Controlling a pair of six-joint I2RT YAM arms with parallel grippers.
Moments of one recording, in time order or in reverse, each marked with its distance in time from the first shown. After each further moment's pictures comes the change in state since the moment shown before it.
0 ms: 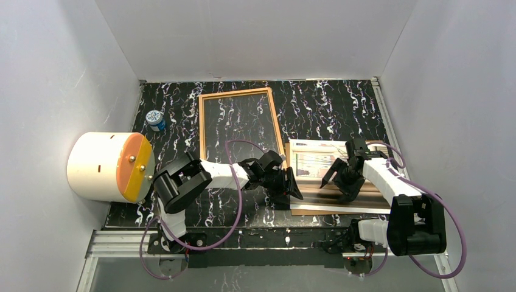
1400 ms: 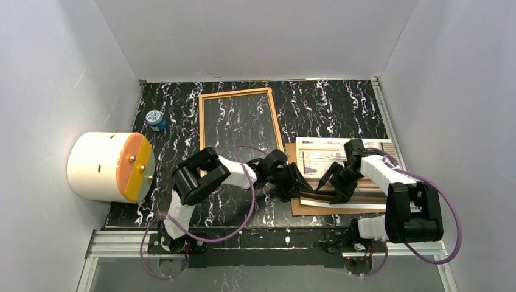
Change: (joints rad) left arm 0.009 0.167 0.048 0.288 0.027 -0.309; right arm -0.004 0.093 -0.013 0.025 -0.142 0.017
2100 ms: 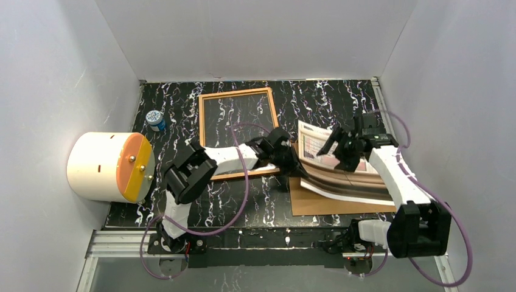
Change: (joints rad) left arm 0.056 -0.017 0.249 -0.365 -0.002 0.216; right arm 0.000 -0.083 0.234 0.010 0.042 -0.063
